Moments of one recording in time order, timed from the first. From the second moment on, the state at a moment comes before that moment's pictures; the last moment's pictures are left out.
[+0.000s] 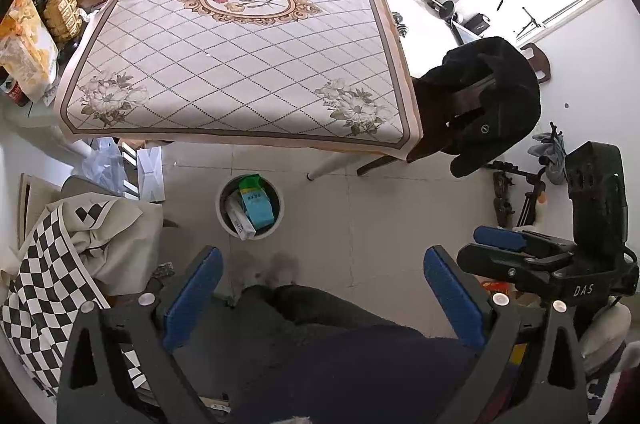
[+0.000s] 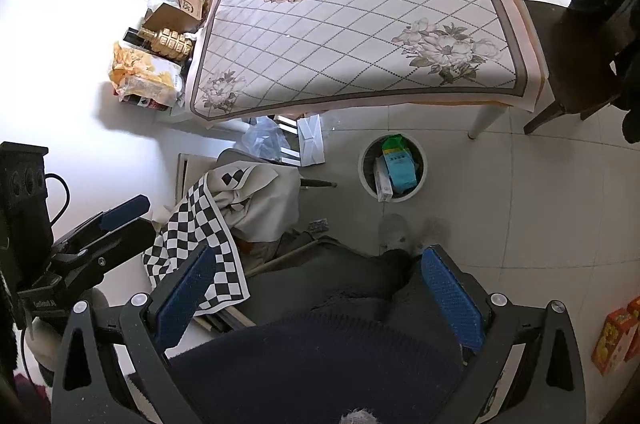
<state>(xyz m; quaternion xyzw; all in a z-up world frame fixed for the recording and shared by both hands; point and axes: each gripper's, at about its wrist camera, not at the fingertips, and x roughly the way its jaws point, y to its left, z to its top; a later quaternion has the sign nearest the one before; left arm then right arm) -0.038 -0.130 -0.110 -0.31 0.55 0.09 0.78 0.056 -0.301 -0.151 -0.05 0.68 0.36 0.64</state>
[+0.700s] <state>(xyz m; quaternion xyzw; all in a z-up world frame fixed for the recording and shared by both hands) -0.032 -0.140 -0.109 -0.32 0.54 0.07 0.77 0.052 -0.304 -0.146 -0.04 0.68 0.37 0.63</state>
